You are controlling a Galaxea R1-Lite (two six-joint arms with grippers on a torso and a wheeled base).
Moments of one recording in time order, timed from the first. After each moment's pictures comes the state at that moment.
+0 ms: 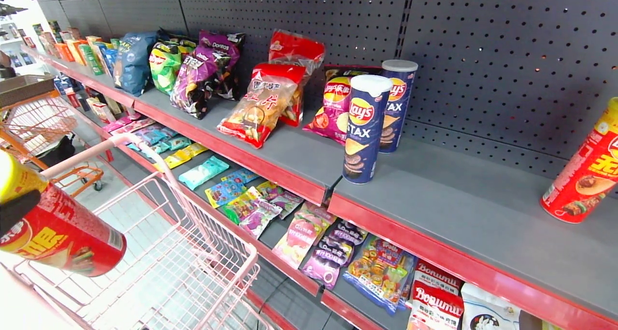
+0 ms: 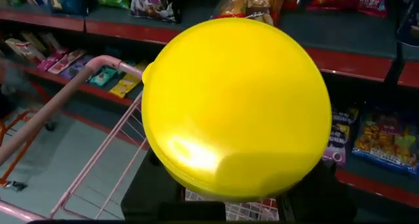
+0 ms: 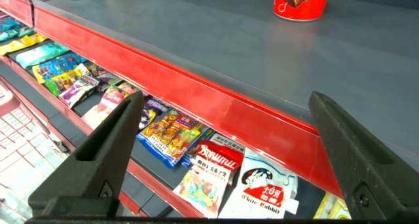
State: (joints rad) left arm 0.02 0.78 -0.53 -0.16 -0.13 0.18; right arm 0.00 0.00 0.00 0.00 0.00 0.00
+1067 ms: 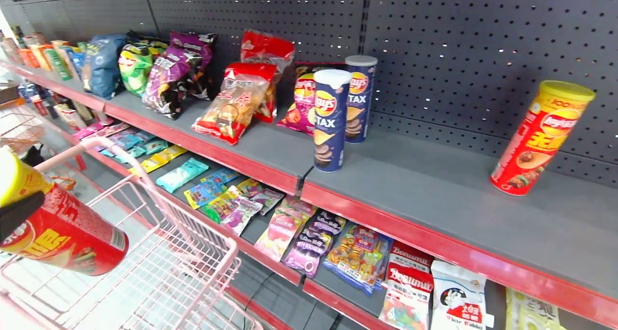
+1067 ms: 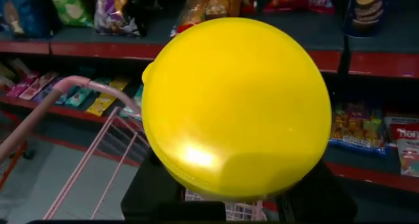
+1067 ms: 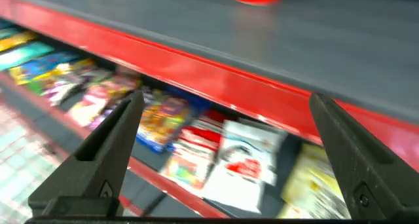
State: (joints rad) left arm 0.01 0.77 -0.53 -0.16 -0.17 0.21; right arm 0.00 0.00 0.00 0.00 0.00 0.00
